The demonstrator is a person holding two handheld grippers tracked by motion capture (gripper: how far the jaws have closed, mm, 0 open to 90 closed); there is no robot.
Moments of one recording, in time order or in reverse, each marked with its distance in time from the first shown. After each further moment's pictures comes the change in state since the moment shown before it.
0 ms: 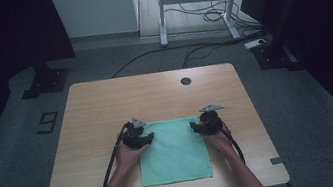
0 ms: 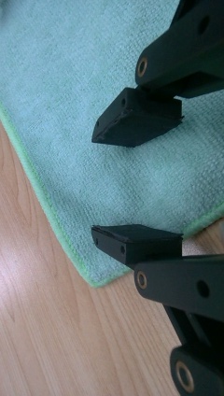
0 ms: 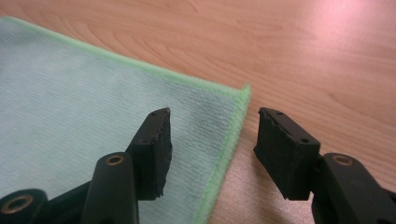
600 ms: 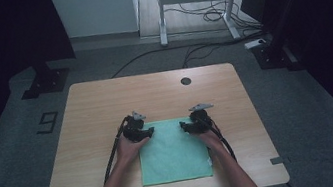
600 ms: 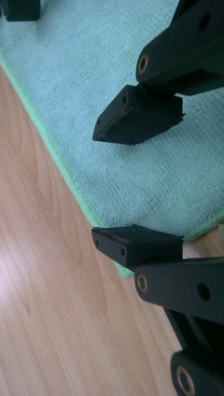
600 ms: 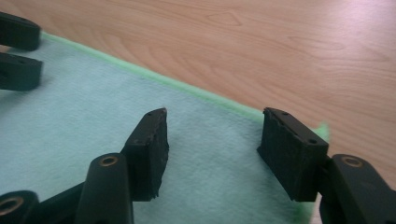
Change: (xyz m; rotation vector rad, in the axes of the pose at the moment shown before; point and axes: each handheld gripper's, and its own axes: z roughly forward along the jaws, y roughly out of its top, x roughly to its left) left arm 0.015 0.017 0.015 0.006 -0.003 -0.024; right arm 0.020 0.012 0.027 0.014 0.043 -0.016
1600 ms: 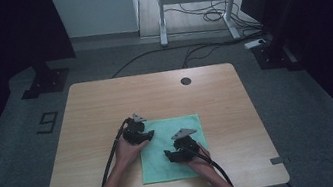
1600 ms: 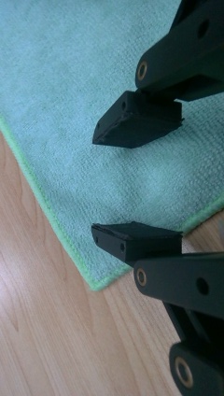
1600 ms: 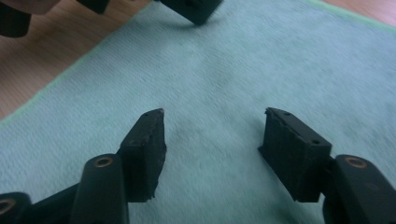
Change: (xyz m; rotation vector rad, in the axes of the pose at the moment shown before) left arm -0.006 -0.005 -0.010 0.037 -0.030 0.023; right arm 0.100 -0.038 -0.036 0.070 0.108 -0.140
